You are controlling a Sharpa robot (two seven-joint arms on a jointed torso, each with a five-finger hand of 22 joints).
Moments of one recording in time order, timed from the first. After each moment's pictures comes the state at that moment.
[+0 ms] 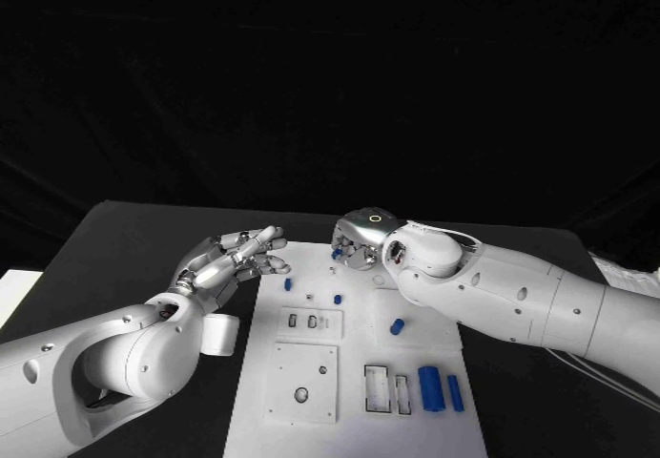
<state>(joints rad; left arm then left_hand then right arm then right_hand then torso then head) 1.18 -0.98 0.00 1.82 0.12 -0.39 0.49 1.38 -0.04 0.08 0.15 0.13 1.01 0.20 0.07 0.07 1.11 0.14 0.07 0.07 1.20 0.07 0.35 0.42 0.18 1.04 0.17 0.50 0.25 1.23 -0.55 0.06 1.26 -1.85 -0.26 -0.15 1.24 -0.08 0.48 -0.06 0.10 1.18 0.12 0.06 0.10 1.26 0.06 0.06 0.07 1.46 -0.01 0.15 0.42 0.11 1.36 0.09 1.28 1.02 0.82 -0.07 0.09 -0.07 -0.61</state>
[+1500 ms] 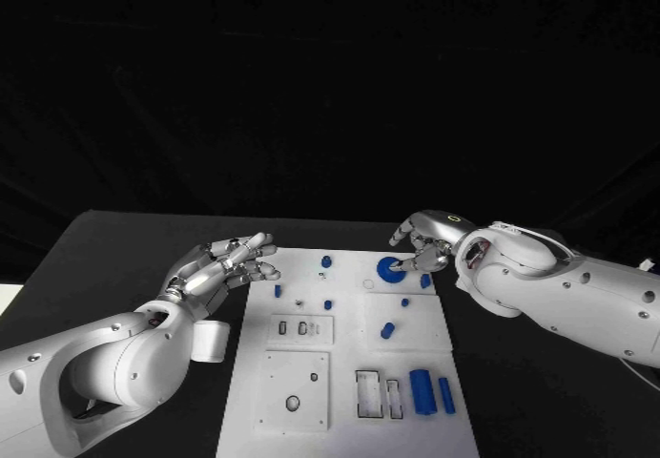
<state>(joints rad) 1.18 -0.98 0.00 1.81 0.13 -0.39 0.48 1.38 -0.04 0.08 0.15 0.13 1.01 0.20 0.07 0.07 1.11 0.14 0.07 0.07 1.20 0.07 0.34 0.42 0.18 1.04 0.17 0.50 0.25 1.22 -0.90 0.09 1.50 -1.58 -0.26 -0.20 1.33 -0.18 0.09 0.20 0.22 0.96 0.15 0.13 0.08 1.44 0.06 1.33 1.31 1.46 -0.01 0.08 0.49 0.07 1.44 0.10 1.43 1.26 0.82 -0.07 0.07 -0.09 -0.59</state>
